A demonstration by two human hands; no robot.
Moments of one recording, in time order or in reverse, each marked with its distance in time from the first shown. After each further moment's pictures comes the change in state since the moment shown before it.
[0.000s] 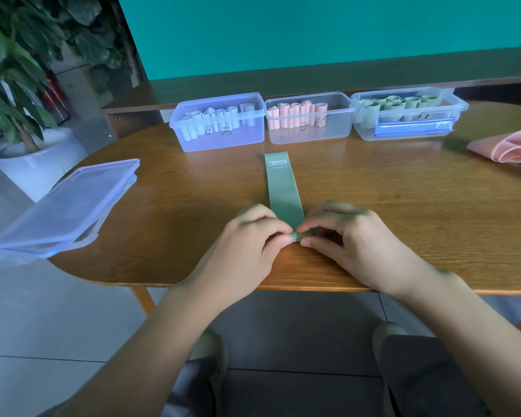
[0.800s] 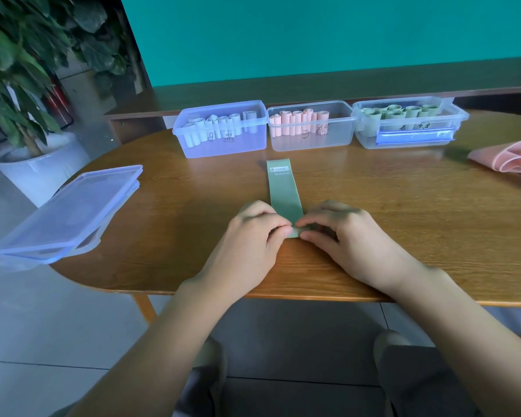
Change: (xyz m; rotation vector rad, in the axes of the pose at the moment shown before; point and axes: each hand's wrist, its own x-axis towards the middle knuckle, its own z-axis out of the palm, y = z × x) left_hand 0.016 -0.006 0.008 0.011 0.082 -0.043; right_hand 0.016 0.012 0.008 -0.051 0.009 0.035
